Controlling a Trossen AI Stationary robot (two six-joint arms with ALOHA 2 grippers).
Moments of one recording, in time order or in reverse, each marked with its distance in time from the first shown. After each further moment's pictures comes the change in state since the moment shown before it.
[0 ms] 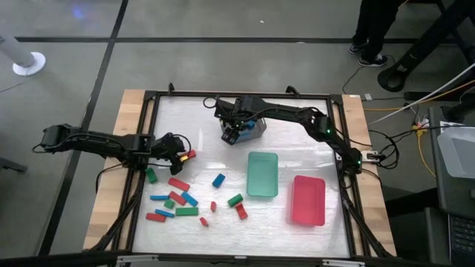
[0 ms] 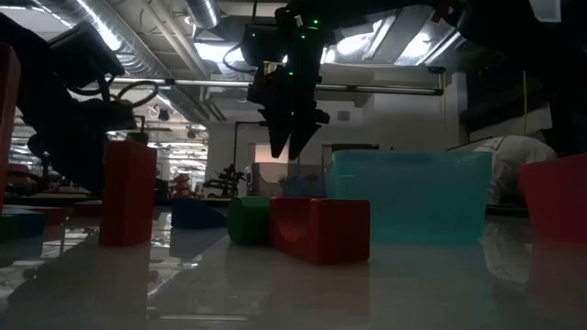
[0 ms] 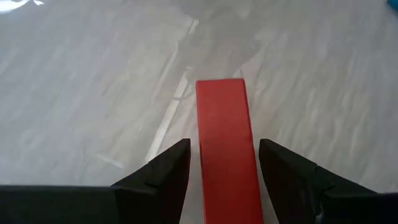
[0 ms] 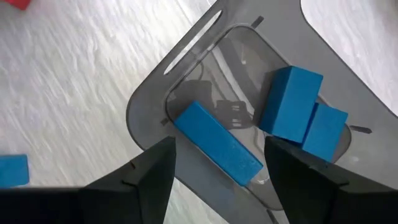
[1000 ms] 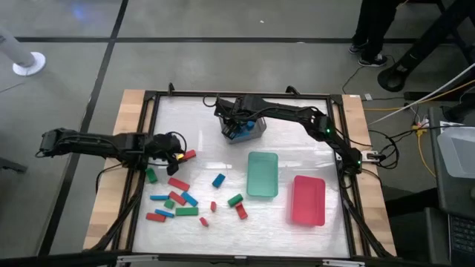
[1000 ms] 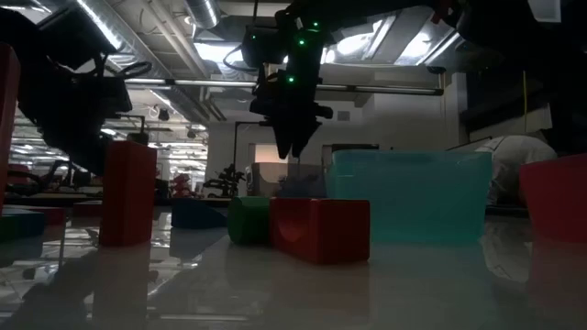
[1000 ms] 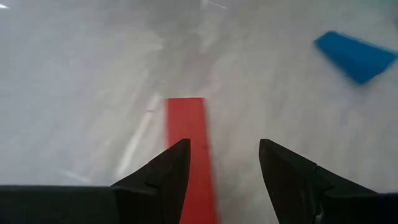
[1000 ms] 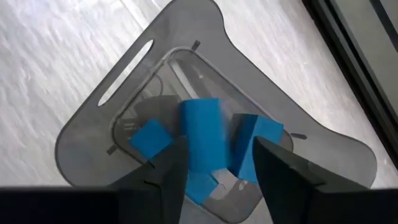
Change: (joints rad) left arm 0.000 -0.181 0.031 -0.114 0.080 -0.042; right arm -0.005 0.003 0.000 0.015 0.184 0.026
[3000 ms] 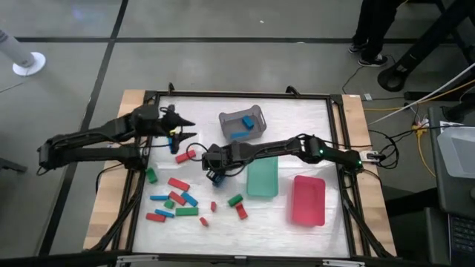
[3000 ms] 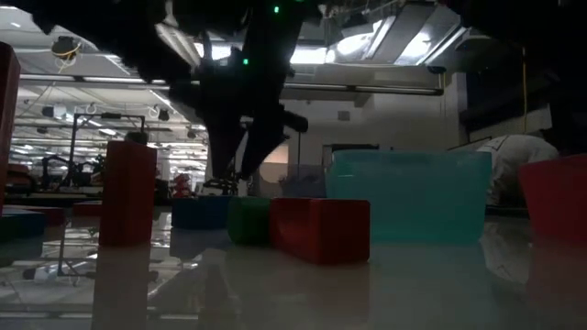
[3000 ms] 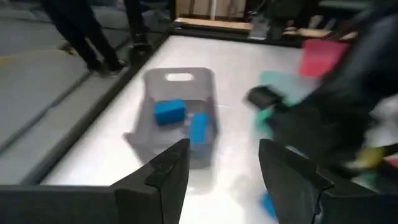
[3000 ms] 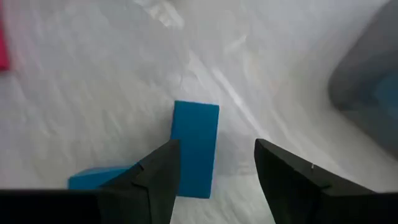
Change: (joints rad) left arm 0.262 0.044 0.348 0.126 0.186 0.348; right arm 0.326 0.128 0.000 0.178 -0.031 0.338
